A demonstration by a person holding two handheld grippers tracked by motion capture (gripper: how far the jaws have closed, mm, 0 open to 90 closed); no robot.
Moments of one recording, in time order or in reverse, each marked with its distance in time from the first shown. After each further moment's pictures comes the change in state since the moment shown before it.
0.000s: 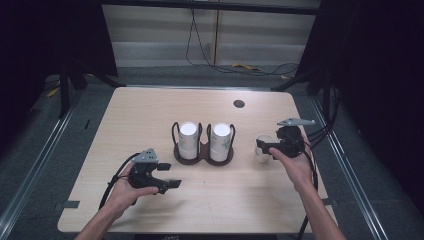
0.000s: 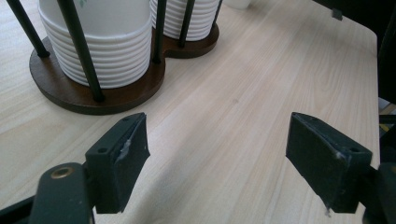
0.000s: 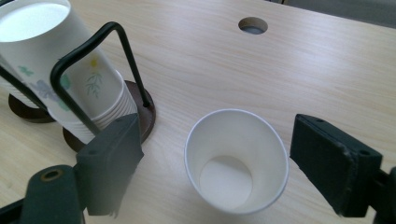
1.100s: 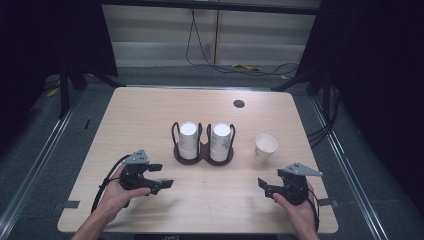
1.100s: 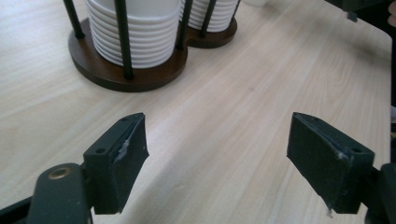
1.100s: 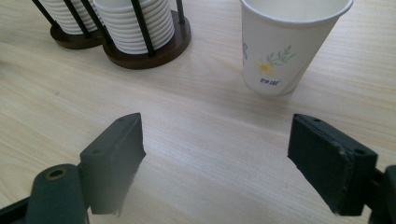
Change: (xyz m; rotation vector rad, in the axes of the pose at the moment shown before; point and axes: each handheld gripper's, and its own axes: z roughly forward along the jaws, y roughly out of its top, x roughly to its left) left arm 0.007 -0.013 -0.015 -0.011 0.043 -0.033; right arm 0.032 -0.109 -0.026 -0.027 0.043 0.061
